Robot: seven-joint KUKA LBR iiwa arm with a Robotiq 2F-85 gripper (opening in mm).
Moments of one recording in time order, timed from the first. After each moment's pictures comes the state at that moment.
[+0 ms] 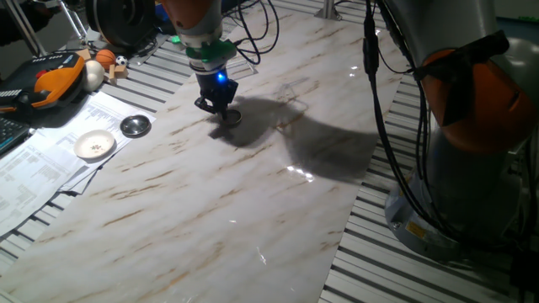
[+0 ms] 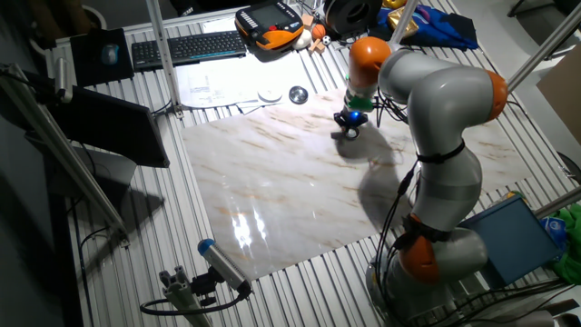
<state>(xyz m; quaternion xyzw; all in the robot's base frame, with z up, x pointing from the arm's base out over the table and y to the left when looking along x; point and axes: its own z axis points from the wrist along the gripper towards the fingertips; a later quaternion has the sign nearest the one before) 0.572 -0.051 0.043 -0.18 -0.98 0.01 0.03</state>
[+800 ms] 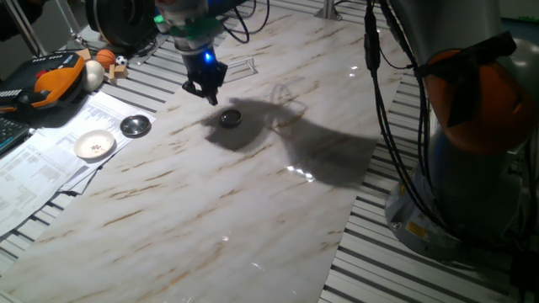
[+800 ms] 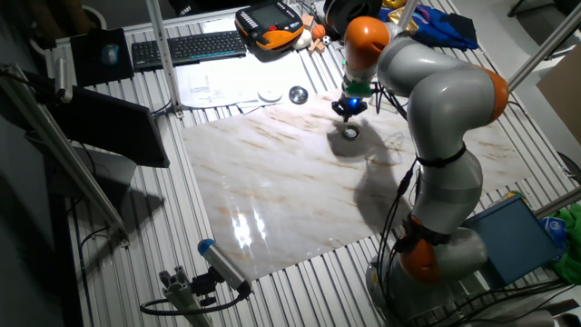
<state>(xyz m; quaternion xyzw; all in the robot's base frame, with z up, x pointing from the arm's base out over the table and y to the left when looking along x) 0.583 -0.040 0.117 -0.15 -0.99 0.02 0.03</state>
